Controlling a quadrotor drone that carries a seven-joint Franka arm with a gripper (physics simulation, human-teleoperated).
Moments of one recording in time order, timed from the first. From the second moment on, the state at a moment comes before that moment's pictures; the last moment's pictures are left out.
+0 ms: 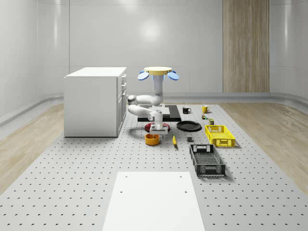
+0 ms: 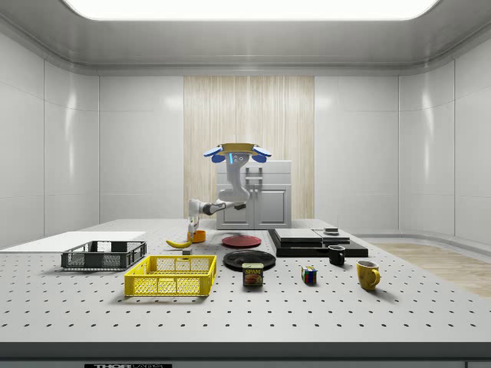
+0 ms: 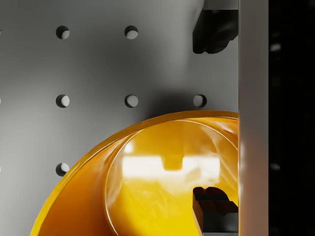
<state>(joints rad) -1.23 -1.50 1.17 -2.78 -1.97 1.64 1.69</state>
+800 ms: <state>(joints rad) -1.24 -1.49 1.17 -2.77 -1.98 1.64 1.68</state>
